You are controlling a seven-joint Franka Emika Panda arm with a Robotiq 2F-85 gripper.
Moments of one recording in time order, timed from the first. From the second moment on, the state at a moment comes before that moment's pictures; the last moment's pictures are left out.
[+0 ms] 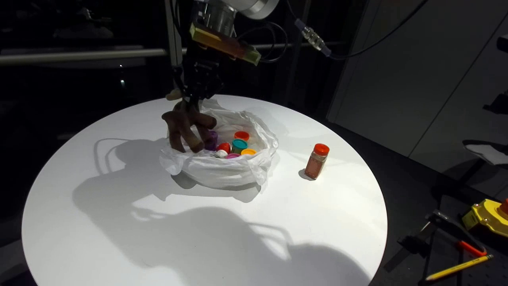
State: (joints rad) arm 0.09 0.90 0.09 -1.13 0.25 2.06 0.32
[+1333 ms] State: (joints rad) arm 0.21 0.48 0.16 -1.77 0.19 1.73 0.21
